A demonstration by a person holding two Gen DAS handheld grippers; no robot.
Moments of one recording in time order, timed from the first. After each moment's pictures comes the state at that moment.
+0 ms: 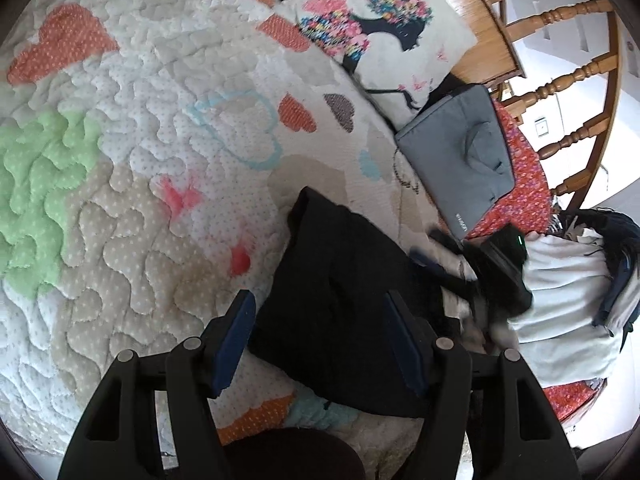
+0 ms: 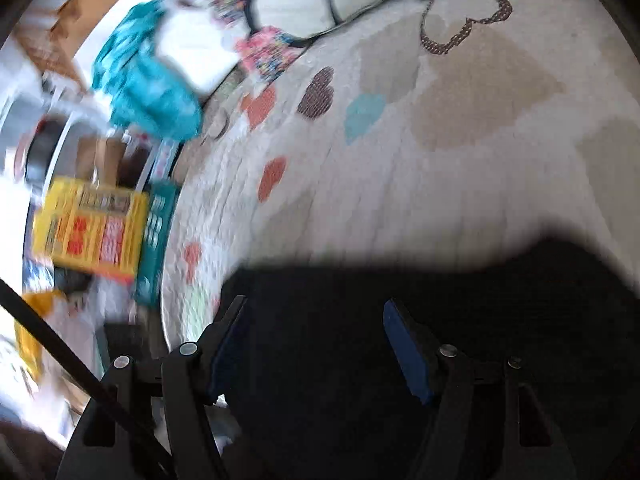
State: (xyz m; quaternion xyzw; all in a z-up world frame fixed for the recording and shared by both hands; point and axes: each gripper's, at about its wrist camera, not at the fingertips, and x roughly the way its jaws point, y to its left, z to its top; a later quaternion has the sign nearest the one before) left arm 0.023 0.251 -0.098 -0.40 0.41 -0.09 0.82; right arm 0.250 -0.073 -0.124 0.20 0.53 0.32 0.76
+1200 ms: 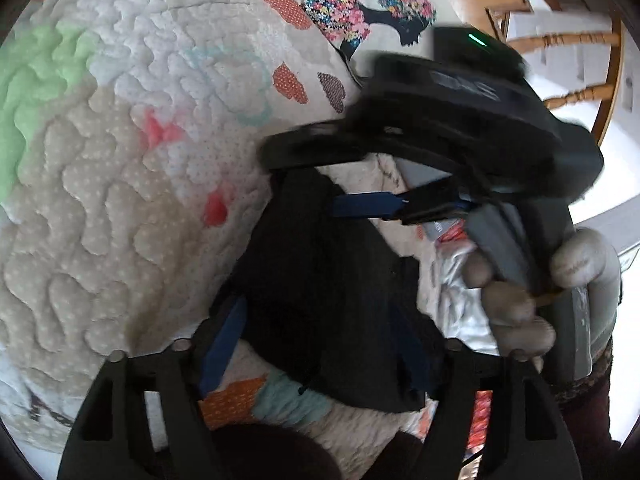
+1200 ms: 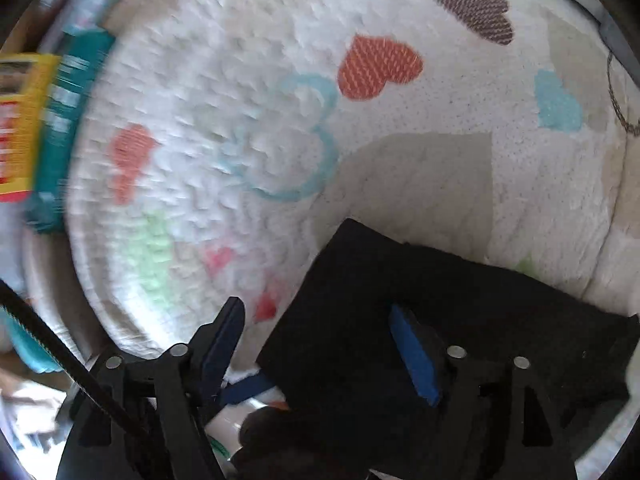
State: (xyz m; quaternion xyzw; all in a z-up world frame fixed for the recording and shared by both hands) left arm 0.018 0.236 -0.129 -0.47 0.40 -0.13 0.78; right arm 0.205 0.179 -0.127 -0.12 0.72 0.25 0.63
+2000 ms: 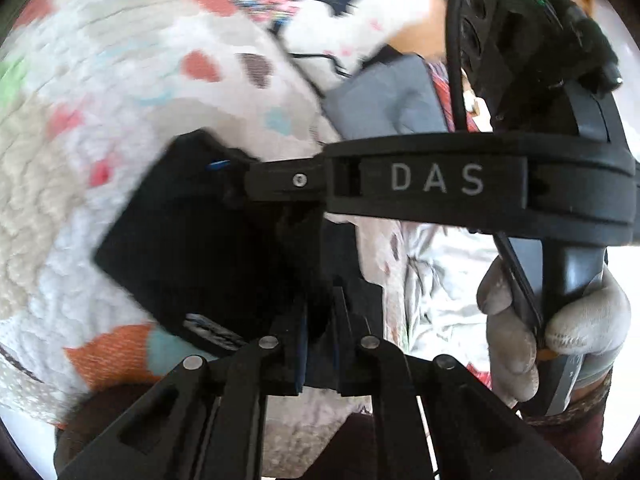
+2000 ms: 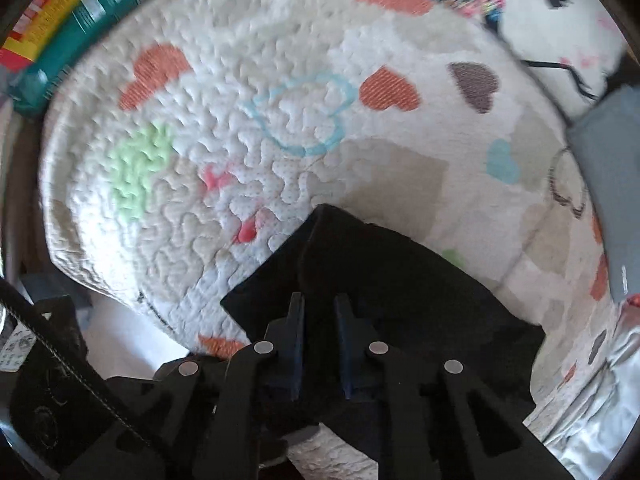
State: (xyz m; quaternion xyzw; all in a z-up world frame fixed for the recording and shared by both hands) left arm 0.013 0.159 -0.068 -0.43 0.40 -0.19 0.79; right arm 0.118 0.124 -0.029 -0.26 0.61 0.27 0.69
